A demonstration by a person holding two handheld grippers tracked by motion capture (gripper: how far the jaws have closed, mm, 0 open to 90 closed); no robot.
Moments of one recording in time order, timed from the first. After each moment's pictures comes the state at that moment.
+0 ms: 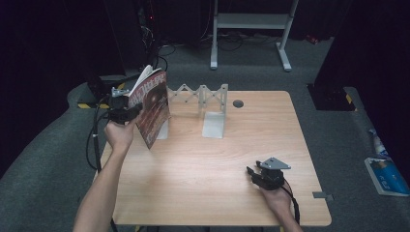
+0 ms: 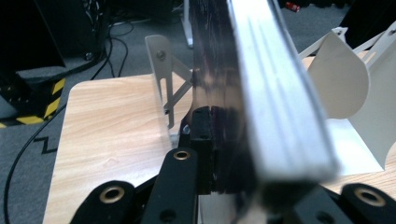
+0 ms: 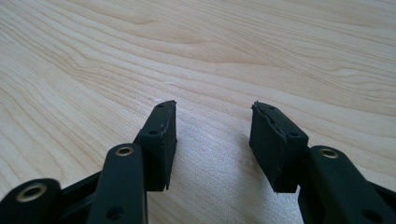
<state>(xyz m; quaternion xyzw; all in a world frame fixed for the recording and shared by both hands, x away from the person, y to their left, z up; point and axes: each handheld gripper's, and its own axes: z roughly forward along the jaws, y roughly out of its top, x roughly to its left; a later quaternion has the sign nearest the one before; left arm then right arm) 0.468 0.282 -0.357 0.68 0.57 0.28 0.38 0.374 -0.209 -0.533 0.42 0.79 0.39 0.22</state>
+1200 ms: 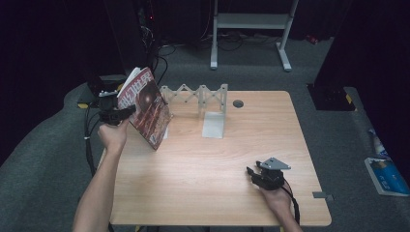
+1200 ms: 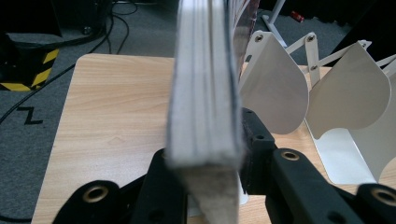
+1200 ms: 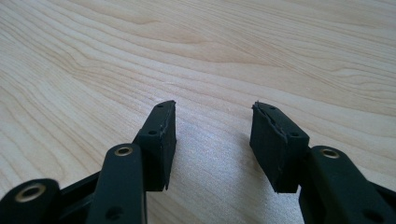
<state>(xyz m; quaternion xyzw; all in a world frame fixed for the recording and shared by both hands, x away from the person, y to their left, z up) 0.470 0.311 -0.368 0.64 0.62 0.24 0.39 0.374 -0.209 -0.533 0.42 0.79 0.39 0.22</state>
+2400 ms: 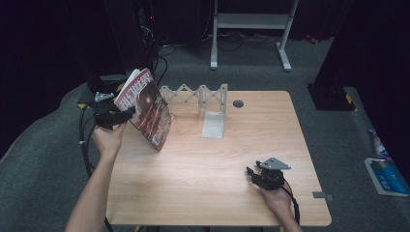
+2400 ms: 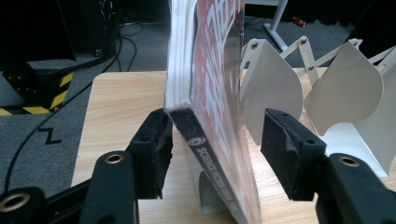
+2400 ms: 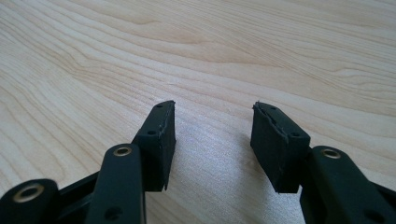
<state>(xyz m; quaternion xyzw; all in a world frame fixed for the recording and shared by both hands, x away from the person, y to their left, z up) 0.447 0.313 -0.359 0.65 0.59 0.28 0.39 0.374 -0.209 -0.533 0.42 0.79 0.39 0.22</state>
